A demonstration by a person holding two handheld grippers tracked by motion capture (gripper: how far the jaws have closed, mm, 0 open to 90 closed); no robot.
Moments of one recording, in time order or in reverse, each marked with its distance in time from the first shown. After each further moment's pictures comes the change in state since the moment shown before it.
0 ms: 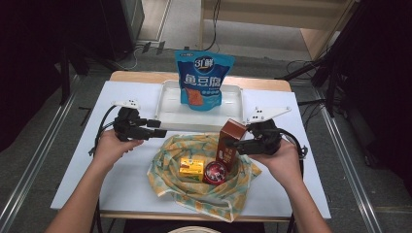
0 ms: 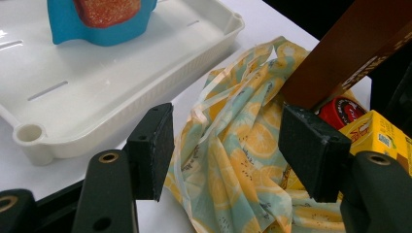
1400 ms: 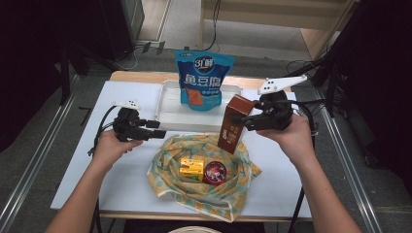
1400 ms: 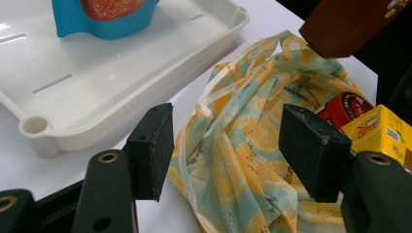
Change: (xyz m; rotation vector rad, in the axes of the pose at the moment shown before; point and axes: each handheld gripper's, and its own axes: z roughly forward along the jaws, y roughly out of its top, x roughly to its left) left arm 0.001 -0.002 0.000 0.012 0.013 -0.007; right arm -0.024 0.054 -0.031 -0.040 0.022 -0.023
